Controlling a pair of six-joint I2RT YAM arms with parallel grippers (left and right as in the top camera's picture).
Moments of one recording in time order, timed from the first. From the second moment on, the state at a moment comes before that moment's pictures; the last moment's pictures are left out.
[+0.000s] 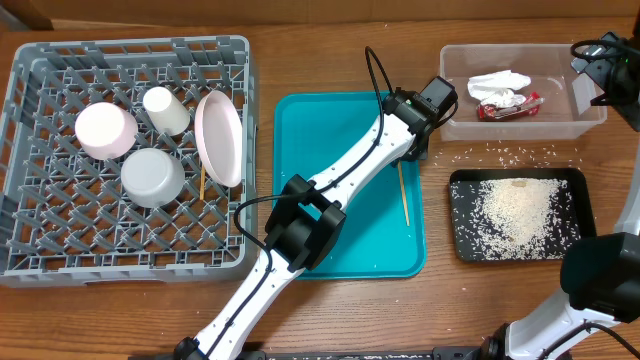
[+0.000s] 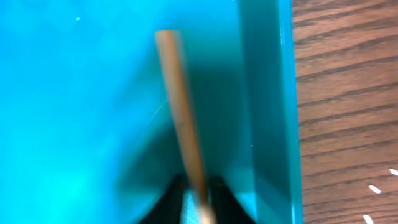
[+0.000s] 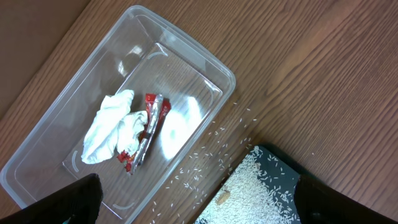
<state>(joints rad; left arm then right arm) -0.76 2.70 2.53 -1.17 -0.16 -0.64 -0.30 1.89 2.09 -1.31 0.22 0.59</state>
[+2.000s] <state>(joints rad) 0.11 2.35 2.59 -1.53 -0.01 -0.01 -0.30 1.89 2.09 -1.31 0.22 0.59</state>
